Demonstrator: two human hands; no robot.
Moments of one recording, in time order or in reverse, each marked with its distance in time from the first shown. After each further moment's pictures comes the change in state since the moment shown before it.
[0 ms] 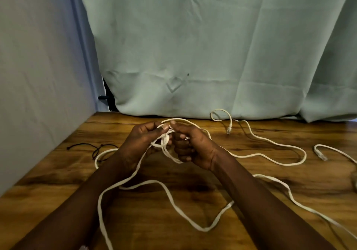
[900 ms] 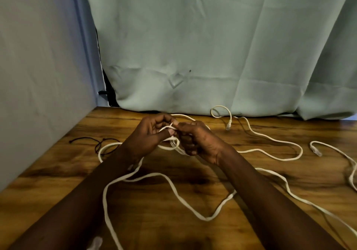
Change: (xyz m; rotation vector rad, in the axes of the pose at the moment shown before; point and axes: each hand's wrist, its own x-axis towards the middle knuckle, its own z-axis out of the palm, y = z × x) left_hand 0.009 -0.006 -0.008 0.310 -0.216 0.317; right_hand -0.011 0.002 0.000 -0.120 0.151 -0.104
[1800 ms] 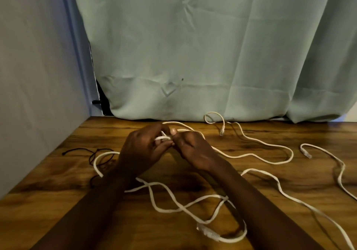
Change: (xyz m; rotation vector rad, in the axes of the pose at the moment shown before) left_hand -0.009 0.003 -0.002 0.854 0.184 0.510; right_hand -0.008 0.008 -0.006 -0.859 0.190 -0.356
